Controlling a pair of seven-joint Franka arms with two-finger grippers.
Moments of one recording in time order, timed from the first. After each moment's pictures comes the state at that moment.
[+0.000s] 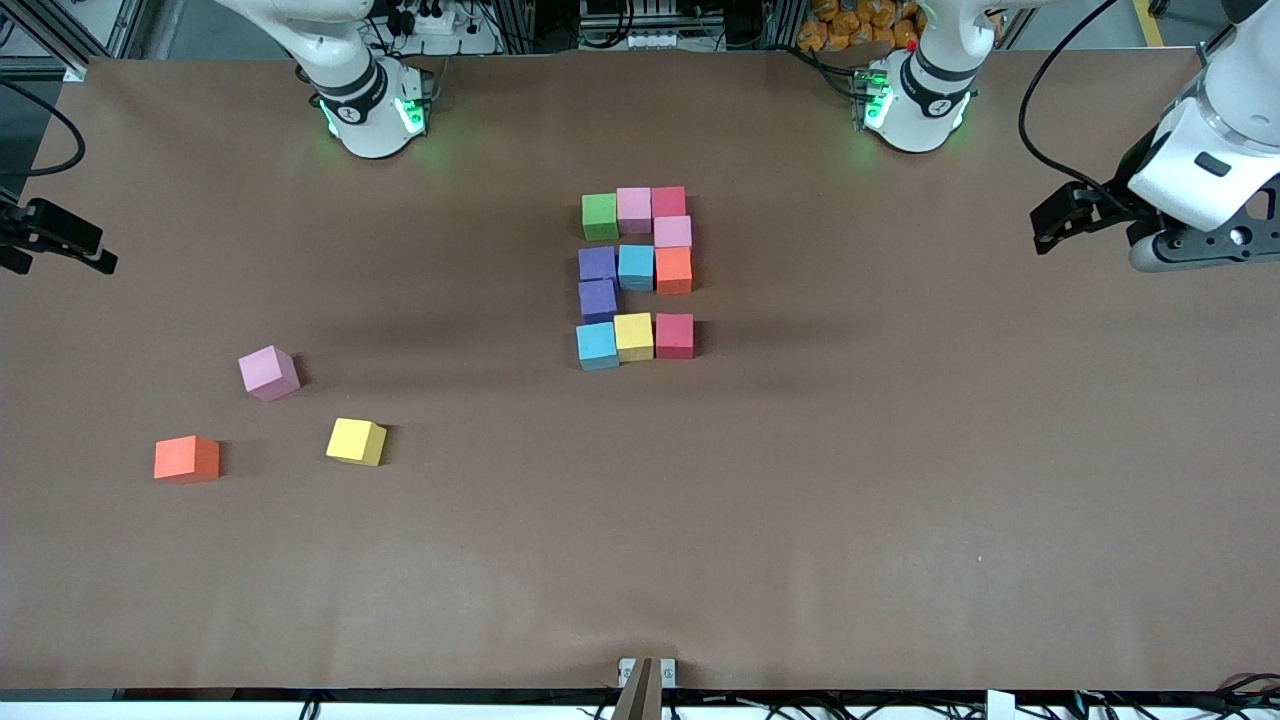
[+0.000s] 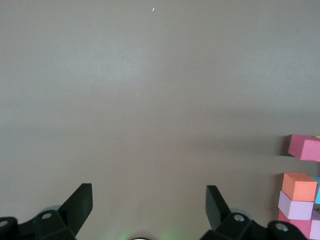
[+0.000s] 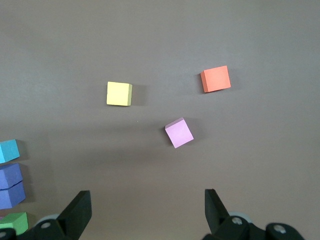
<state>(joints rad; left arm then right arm) 0.01 -0.01 -0.19 -1.56 0.05 1.52 -0.23 -0.15 -0.02 0.01 -1.61 0.04 1.58 -0.10</state>
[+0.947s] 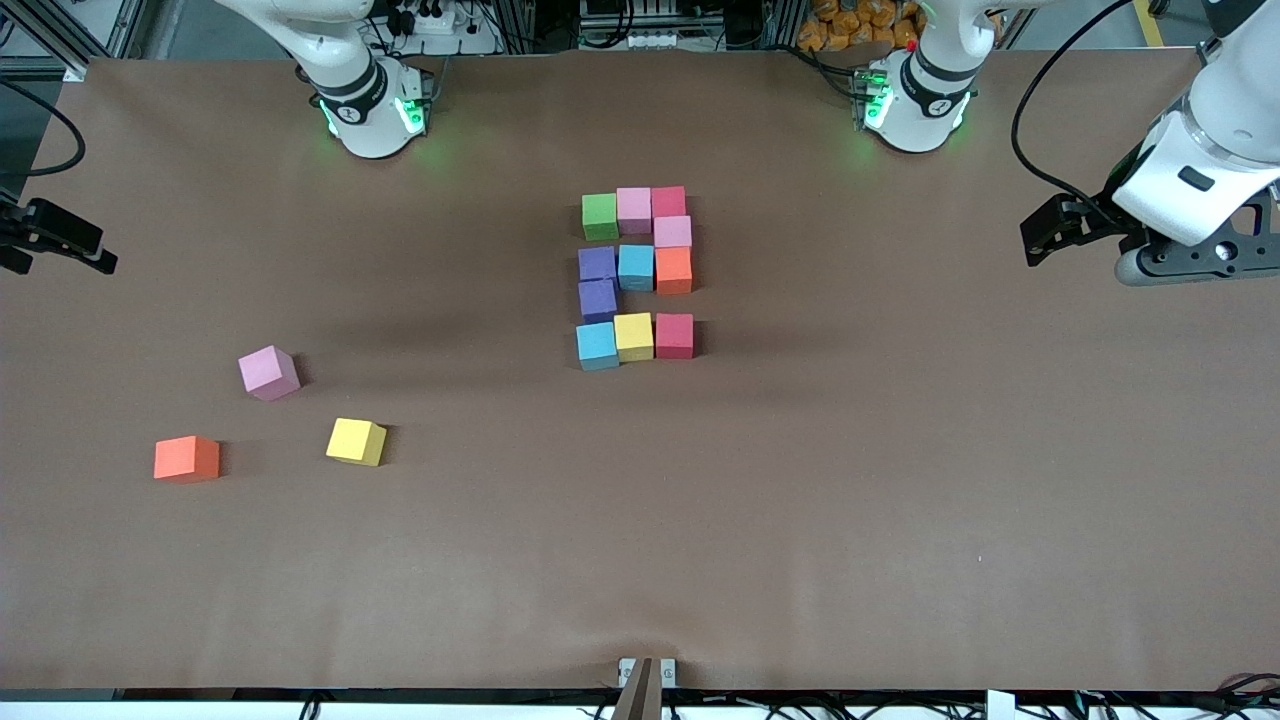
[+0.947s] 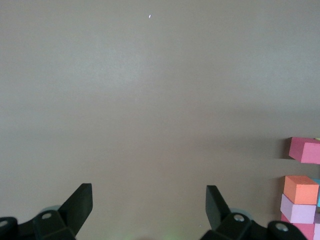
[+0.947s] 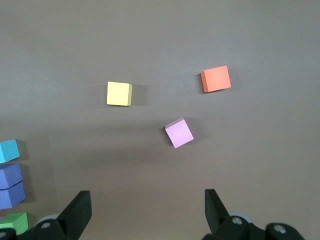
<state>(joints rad) -0.01 0.02 -0.20 -1.53 0.08 1.52 -0.23 -0.15 -0.02 0.01 -1.61 0.04 1.58 -0.10</state>
